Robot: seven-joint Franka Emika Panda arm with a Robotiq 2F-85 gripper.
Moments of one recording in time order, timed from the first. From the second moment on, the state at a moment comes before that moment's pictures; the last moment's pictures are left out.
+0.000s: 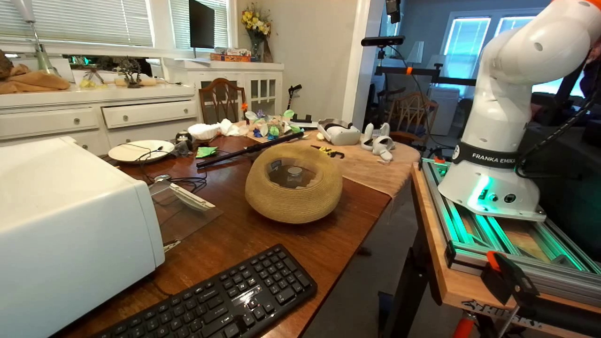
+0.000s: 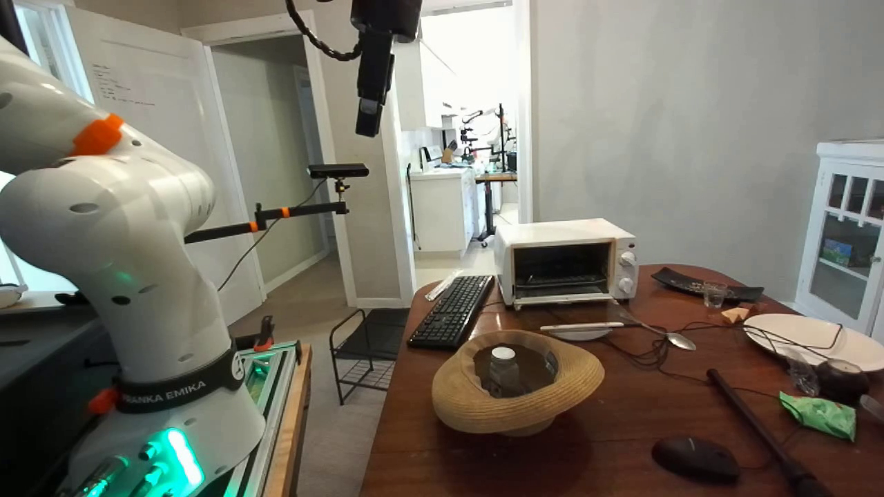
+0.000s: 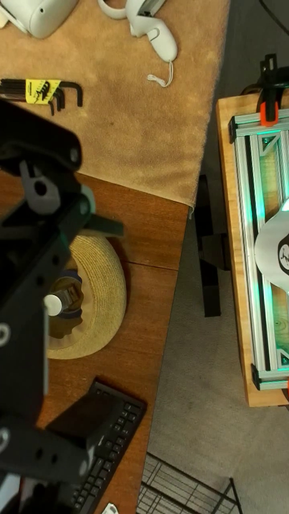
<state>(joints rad) -0.01 -0.70 -0.05 -2.36 0.02 1.39 0.05</state>
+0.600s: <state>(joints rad) -0.04 -0.47 -0.23 -2.35 0.11 1.59 -0.20</state>
